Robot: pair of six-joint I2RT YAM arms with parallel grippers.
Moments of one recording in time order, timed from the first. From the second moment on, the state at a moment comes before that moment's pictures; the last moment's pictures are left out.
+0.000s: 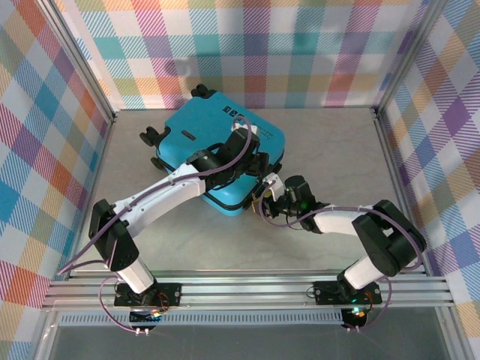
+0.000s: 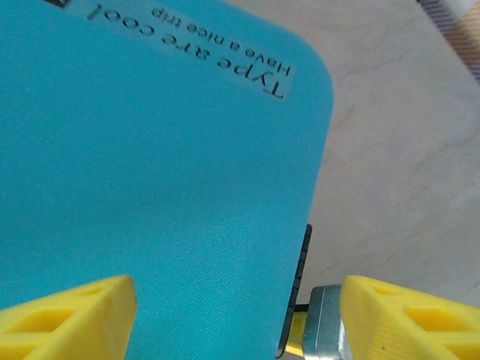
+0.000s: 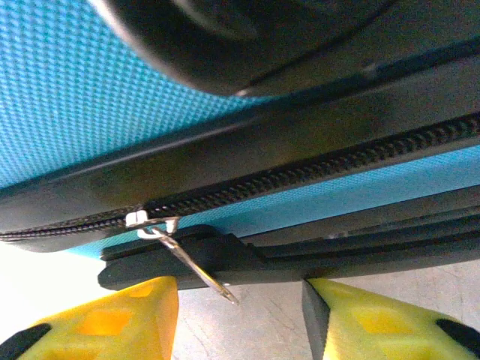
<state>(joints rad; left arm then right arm) -0.84 1.66 1.55 -0.63 -0.30 -0.45 0.61 1.53 0.54 0.42 -0.37 0.13</state>
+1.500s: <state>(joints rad) -0.84 1.65 1.49 -0.56 -0.34 -0.50 0.62 1.57 0.62 0.47 -0.44 0.07</state>
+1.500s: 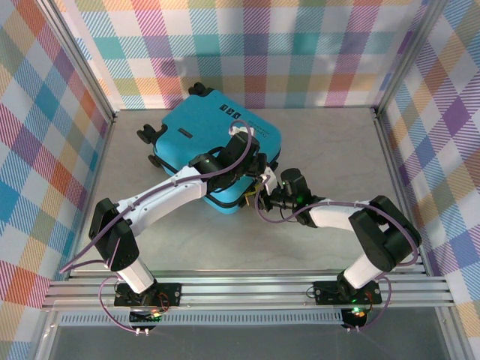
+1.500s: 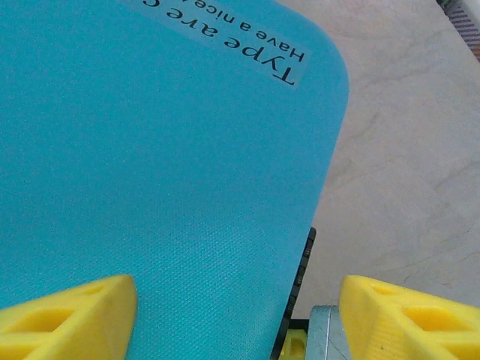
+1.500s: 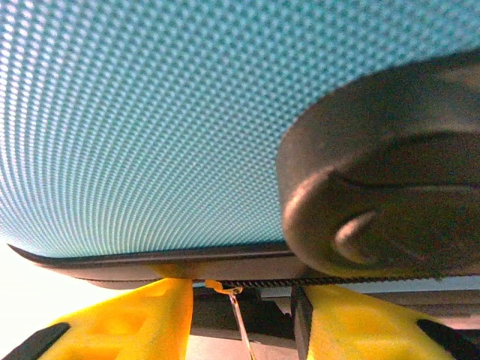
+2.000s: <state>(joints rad) -0.84 1.65 1.49 -0.56 -0.34 -0.50 0.62 1.57 0.59 0.48 -0.44 0.05</state>
